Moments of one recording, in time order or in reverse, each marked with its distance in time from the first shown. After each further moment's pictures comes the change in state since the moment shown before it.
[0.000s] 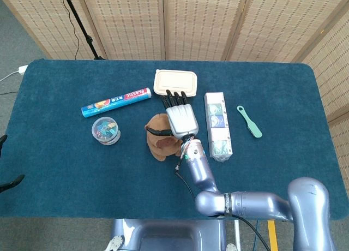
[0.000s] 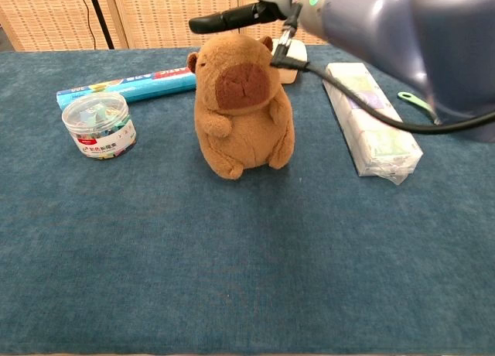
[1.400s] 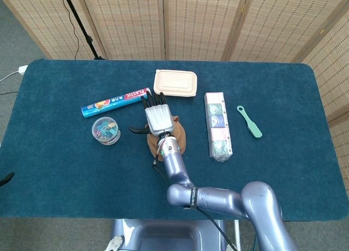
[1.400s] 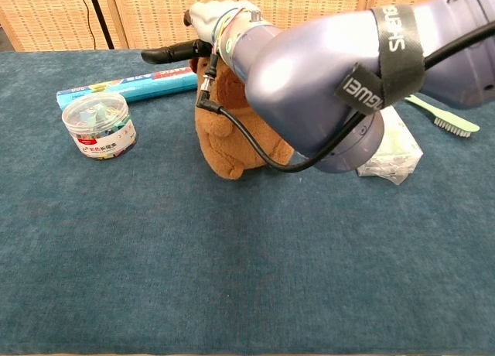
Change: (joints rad) left arm 0.010 0.042 -0.022 0.018 -0.047 -0.026 -0.130; right arm 0.192 -0.269 0.016 0.487 -0.012 -0.139 0.108
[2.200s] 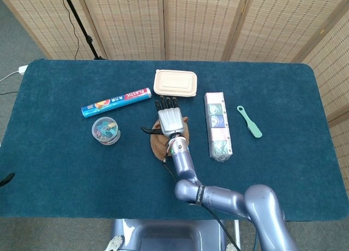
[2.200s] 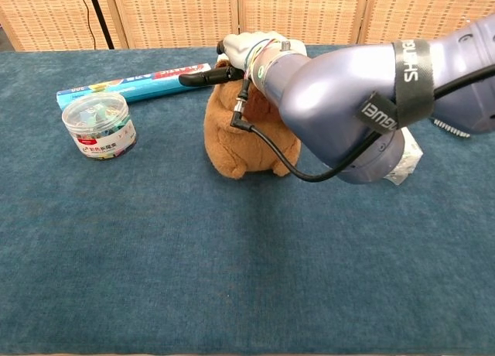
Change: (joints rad) left arm 0.002 0.002 -0.001 0.000 0.003 0.000 -0.008; right arm -0.068 -0.024 -0.033 0.083 0.048 -0.092 -0.002
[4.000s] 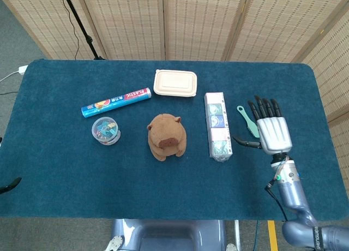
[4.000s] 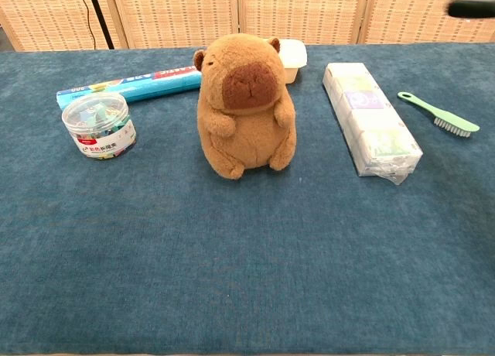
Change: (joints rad) left arm 0.017 -0.022 0.033 -0.013 0.078 0.051 0.059; right arm -0.654 0.815 -0.354 -0.757 -0.607 0.389 0.392
